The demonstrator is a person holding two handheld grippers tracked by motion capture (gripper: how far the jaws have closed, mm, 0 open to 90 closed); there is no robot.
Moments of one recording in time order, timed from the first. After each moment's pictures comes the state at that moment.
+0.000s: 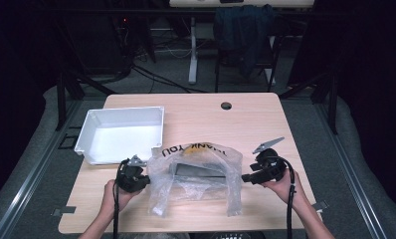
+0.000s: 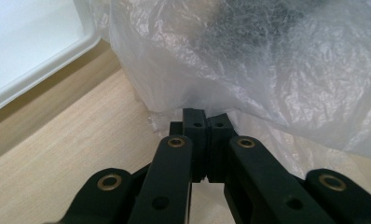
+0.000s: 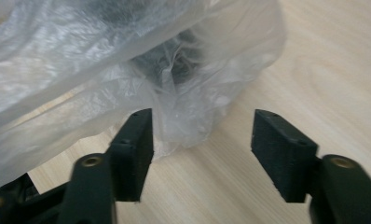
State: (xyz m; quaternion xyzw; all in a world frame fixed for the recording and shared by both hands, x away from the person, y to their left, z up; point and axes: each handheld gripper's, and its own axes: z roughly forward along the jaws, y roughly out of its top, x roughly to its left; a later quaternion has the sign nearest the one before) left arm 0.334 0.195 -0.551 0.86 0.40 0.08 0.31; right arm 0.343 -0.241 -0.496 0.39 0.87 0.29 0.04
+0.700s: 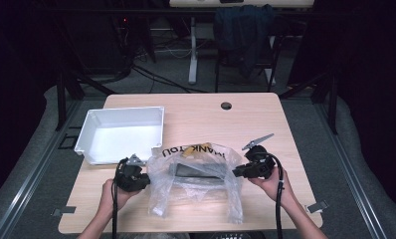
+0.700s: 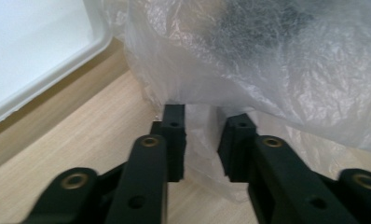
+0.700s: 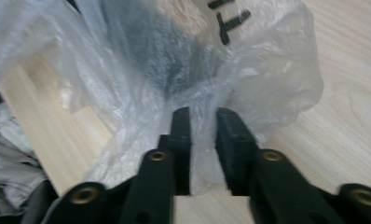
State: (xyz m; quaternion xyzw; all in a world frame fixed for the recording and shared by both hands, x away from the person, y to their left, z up) left arm 0.334 0.201 -0.543 0.86 0.40 0.08 0.30; right arm 0.351 -0.209 -0.496 0.40 0.86 0.30 0.00
